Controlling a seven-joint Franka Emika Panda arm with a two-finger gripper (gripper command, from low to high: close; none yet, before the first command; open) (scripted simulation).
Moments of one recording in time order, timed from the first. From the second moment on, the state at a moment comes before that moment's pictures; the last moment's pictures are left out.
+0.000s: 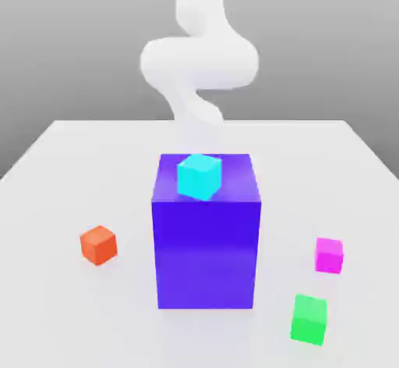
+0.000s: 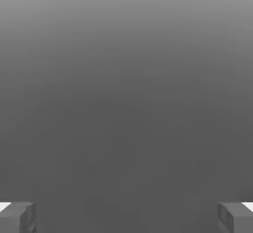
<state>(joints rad) 0.05 -0.72 0.02 -2.35 0.00 2.35 0.74</state>
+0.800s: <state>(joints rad) 0.55 0.17 0.18 -2.80 -0.15 2.97 0.29</state>
